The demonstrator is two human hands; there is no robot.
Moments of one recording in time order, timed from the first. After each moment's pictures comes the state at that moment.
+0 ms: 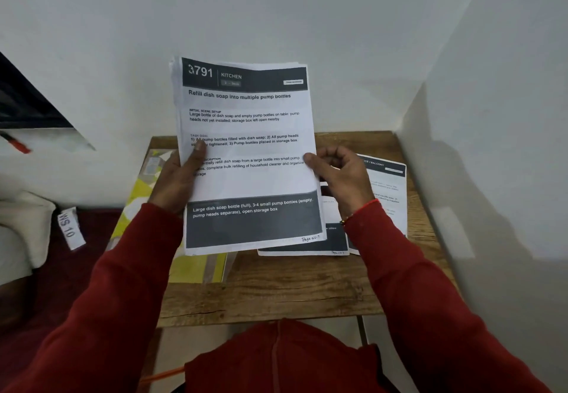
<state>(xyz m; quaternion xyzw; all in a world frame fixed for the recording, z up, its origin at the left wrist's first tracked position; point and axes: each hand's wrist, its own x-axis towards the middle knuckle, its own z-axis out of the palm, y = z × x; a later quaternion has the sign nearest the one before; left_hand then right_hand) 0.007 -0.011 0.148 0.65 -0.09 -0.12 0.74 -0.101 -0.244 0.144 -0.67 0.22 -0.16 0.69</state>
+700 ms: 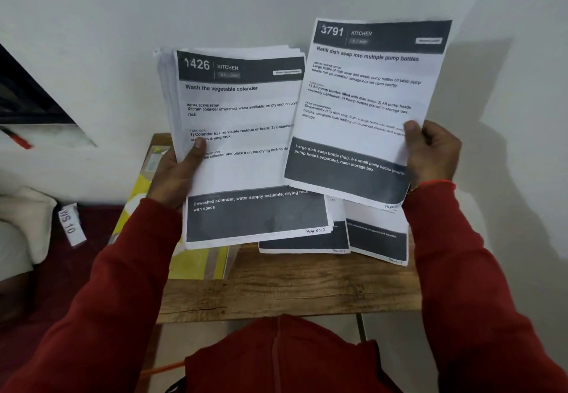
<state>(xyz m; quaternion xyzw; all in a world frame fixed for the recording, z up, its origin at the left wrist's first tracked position) 0.004 -0.006 0.153 0.65 -0.08 -0.11 0.74 -0.120 -0.357 0.152 -0.71 0.31 -0.39 0.51</state>
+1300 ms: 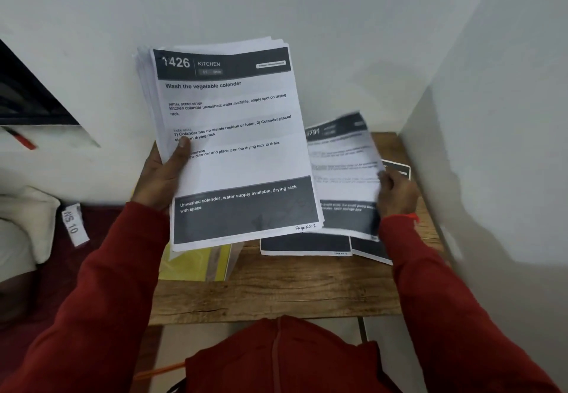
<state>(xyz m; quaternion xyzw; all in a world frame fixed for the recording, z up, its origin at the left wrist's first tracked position) 0.019 0.017 0.147 0.66 -0.08 -0.08 0.75 -0.126 -0.338 0.067 -0.83 0.37 -0.29 0.31</state>
